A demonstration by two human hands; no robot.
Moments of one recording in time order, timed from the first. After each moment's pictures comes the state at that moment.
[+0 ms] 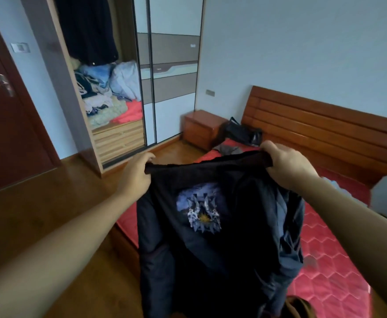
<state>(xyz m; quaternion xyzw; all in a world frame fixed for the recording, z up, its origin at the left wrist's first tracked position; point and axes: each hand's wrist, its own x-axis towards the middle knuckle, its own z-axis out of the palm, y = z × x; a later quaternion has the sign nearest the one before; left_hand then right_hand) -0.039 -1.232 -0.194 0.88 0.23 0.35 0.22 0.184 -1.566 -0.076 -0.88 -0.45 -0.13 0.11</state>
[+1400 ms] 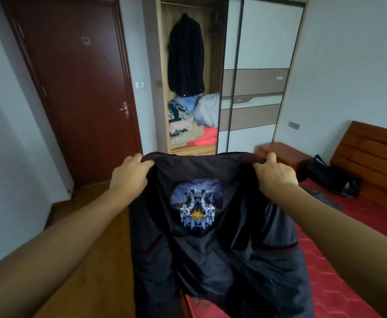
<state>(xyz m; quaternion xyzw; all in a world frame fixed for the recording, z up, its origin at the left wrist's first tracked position) -0.115 -1.233 -0.104 0.85 0.48 0.18 -0.13 0.215 -1.405 -0.073 -0.84 -0.52 -0.14 -0.04</state>
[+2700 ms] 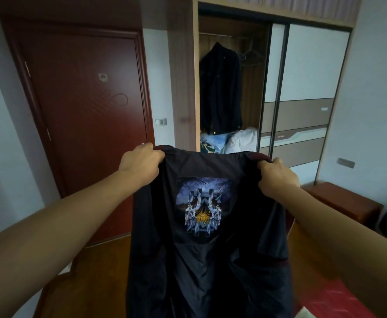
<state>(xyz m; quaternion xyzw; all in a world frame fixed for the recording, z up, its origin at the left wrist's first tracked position) -0.167 -0.681 0.029 0.85 0.47 0.14 -0.20 0.146 -0.816 -0.017 -0.85 -0.49 -0.11 0.13</state>
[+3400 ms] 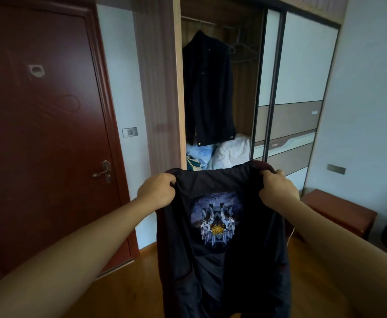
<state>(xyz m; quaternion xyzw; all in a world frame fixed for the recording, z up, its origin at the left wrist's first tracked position) 0.007 -0.322 -0.035 0.88 0.40 0.21 0.12 0.270 -0.496 -0.042 -0.90 -0.40 -0.07 0.18</state>
